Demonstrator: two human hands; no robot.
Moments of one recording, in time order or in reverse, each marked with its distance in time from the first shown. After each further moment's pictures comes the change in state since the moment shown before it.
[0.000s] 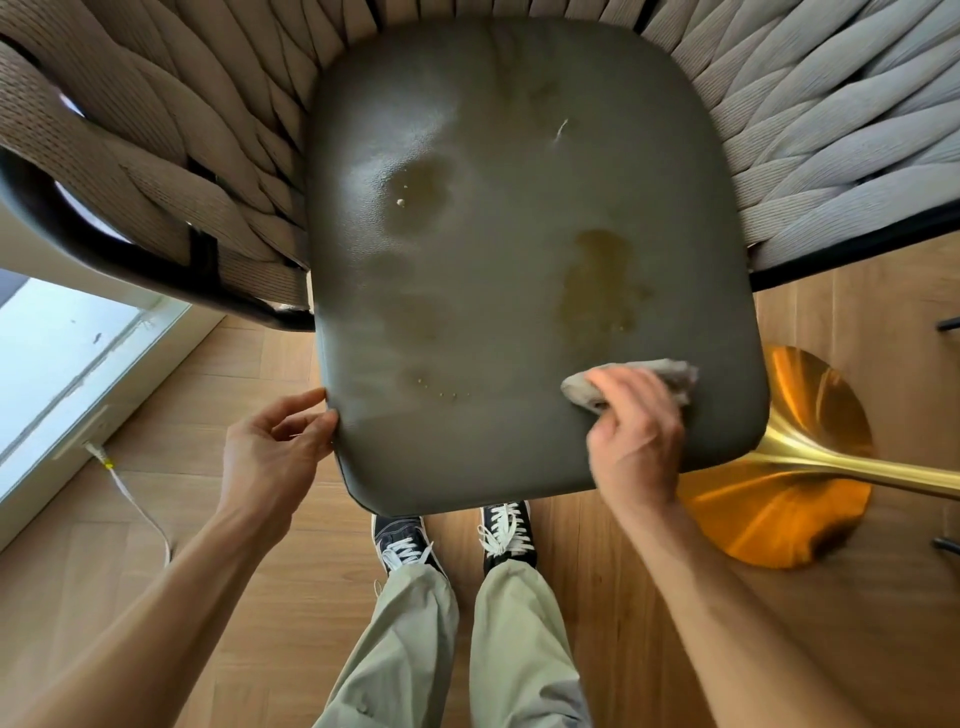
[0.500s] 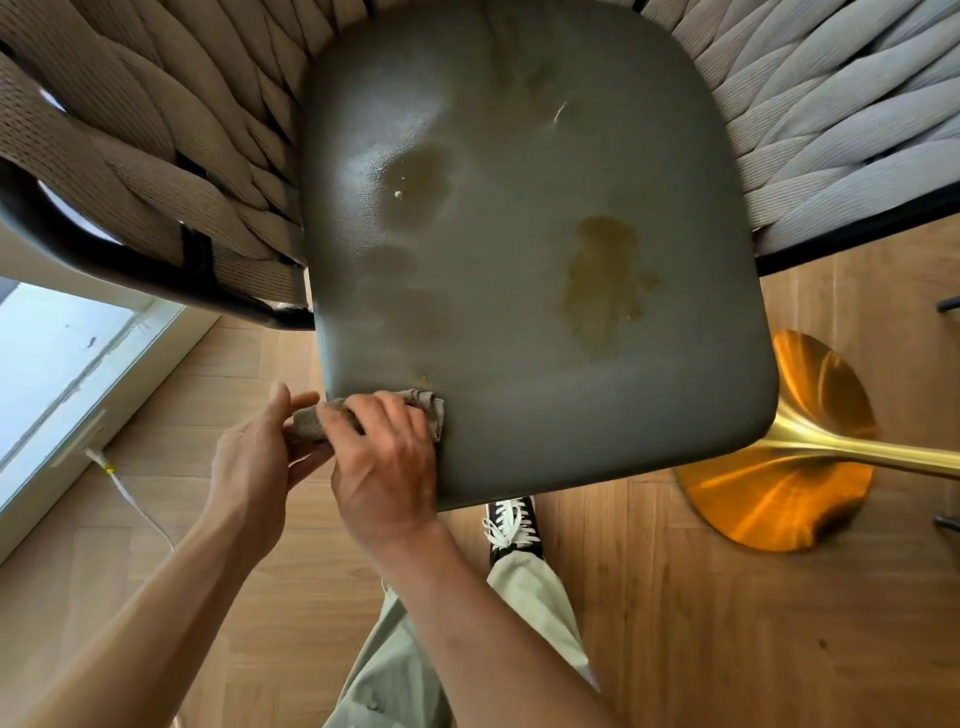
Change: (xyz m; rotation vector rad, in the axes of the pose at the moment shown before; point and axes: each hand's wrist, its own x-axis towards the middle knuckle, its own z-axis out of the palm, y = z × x) left_hand 0.004 0.007 -0.008 -0.187 -0.006 -0.181; right_hand -0.041 -0.187 0.075 0.132 -0.298 -0.126
